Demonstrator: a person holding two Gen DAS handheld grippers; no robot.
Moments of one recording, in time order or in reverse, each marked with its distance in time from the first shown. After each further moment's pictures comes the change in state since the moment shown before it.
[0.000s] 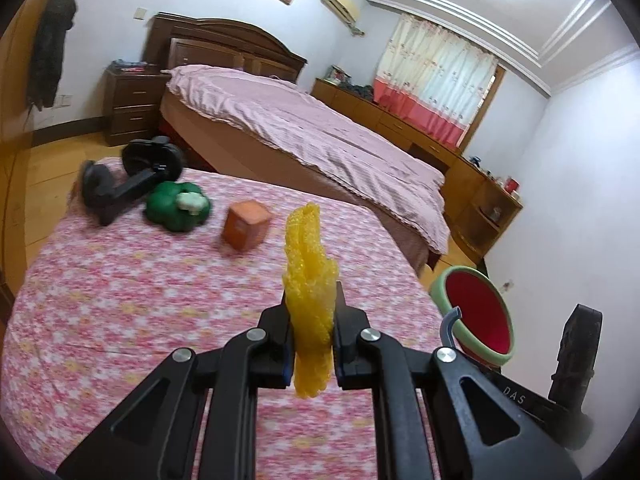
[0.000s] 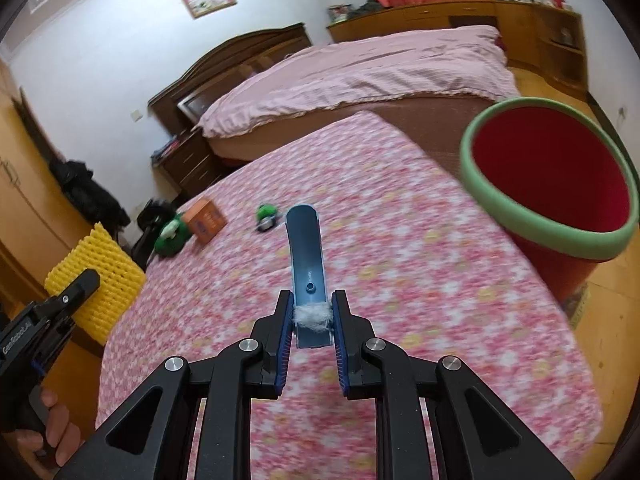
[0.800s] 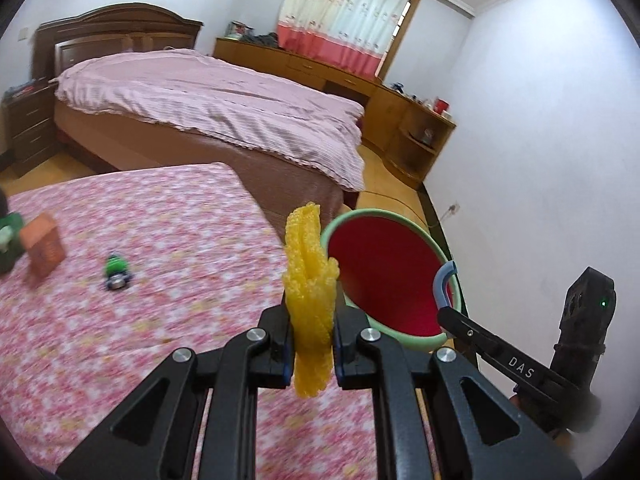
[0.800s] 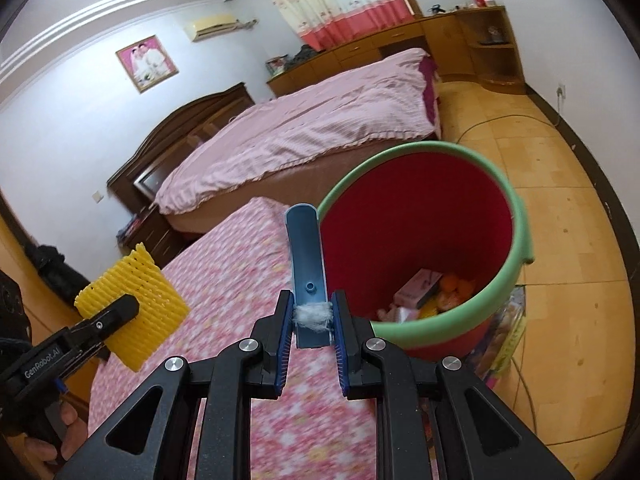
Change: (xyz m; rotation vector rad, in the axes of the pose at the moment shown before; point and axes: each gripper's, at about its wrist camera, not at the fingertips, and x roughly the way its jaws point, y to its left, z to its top) left arm 0.115 -0.174 -0.009 0.237 0.203 -0.219; right arm -0.058 -0.143 0.044 0.180 -0.186 -0.092
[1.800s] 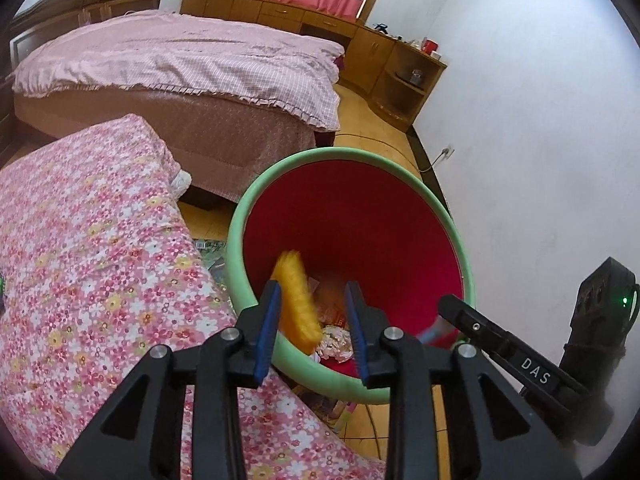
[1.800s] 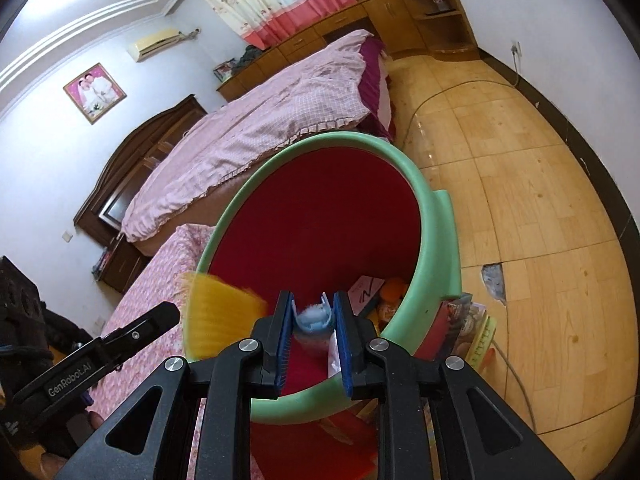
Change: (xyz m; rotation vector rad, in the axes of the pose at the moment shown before) left arm 0.131 -0.057 -0.002 0.051 0.204 -0.021; right arm 0.034 -0.091 0.021 0.159 0.030 -0.072
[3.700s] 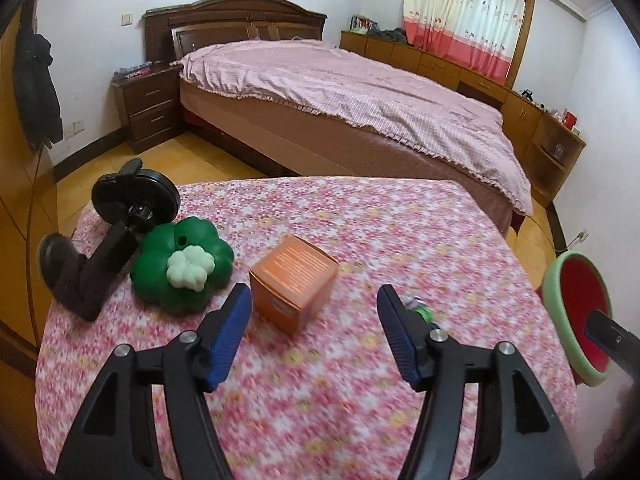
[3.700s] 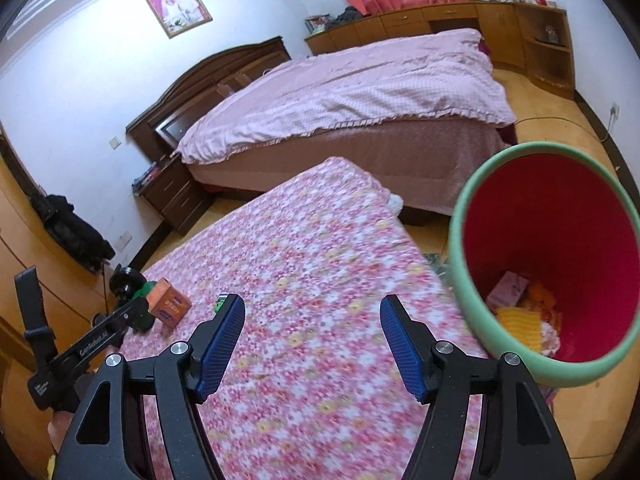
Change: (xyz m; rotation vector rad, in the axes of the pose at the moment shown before) left arm -0.160 0.282 -0.014 -0.231 -0.168 0.470; right arm 0.063 0.226 -0.056 -0.308 0.146 0.110
